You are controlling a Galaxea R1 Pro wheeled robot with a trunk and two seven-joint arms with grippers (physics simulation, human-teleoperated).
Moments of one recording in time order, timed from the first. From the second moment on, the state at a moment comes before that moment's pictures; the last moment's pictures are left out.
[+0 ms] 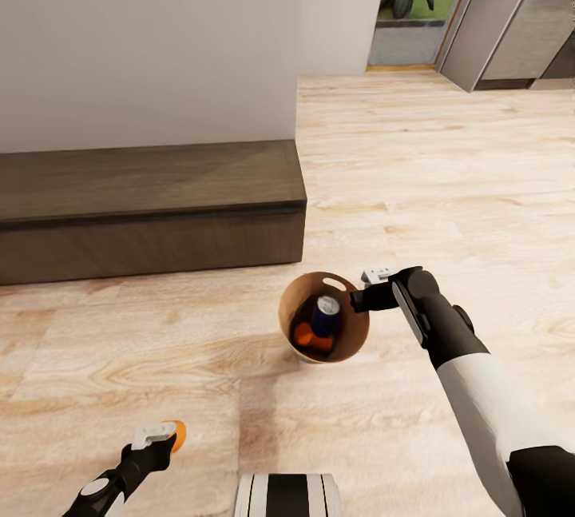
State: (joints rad) left arm -0.33 0.17 -0.02 -0.60 0.21 -0.02 -0.18; right arm -0.92 -0.08 0.15 -1.00 0.06 1.04 0.43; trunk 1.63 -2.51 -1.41
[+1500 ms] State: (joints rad) left arm -1.18 0.27 -0.20 -0.85 0.21 1.05 -0.80; right arm -0.90 -0.06 0.20 -0.70 0.06 1.04 0.43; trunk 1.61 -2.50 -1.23
